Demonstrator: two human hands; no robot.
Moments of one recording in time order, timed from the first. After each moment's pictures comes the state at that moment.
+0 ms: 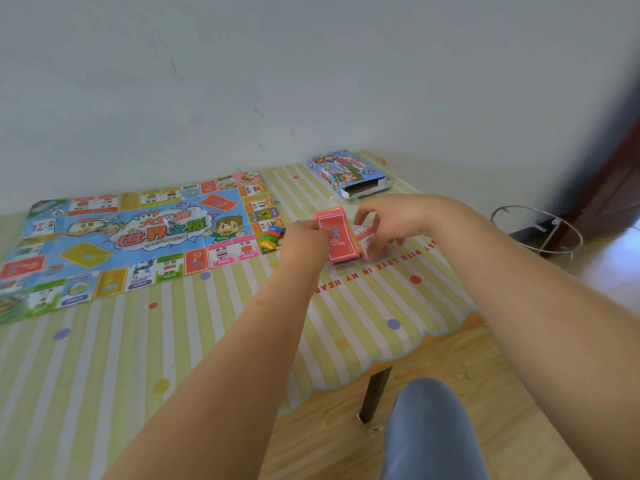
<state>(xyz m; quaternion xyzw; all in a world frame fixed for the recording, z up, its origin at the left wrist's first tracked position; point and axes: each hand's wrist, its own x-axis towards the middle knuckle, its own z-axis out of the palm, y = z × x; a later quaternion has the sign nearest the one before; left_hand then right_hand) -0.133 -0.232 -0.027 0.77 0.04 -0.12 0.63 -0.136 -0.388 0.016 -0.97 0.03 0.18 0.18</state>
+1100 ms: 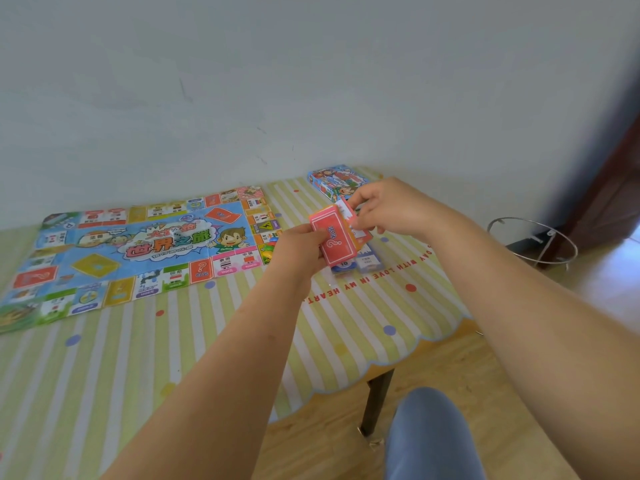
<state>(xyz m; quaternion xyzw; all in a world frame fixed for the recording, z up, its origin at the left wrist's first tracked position) -0.143 -0.220 -0.013 0.65 0.04 -0.16 0.74 -0.155 -0.375 0.036 -0.93 0.01 -0.01 0.37</state>
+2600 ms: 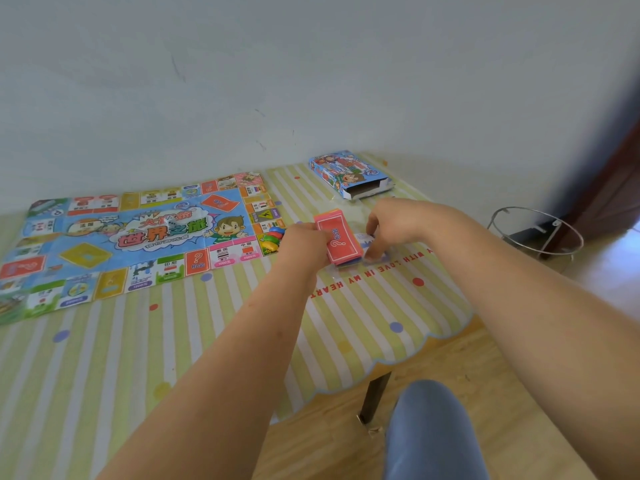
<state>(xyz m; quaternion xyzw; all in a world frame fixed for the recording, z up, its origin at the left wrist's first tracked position) -0.132 -0.228 -0.023 0.73 0.07 -0.16 0.66 -0.131 -0.385 0.009 -0.98 0.04 0.15 0.07</state>
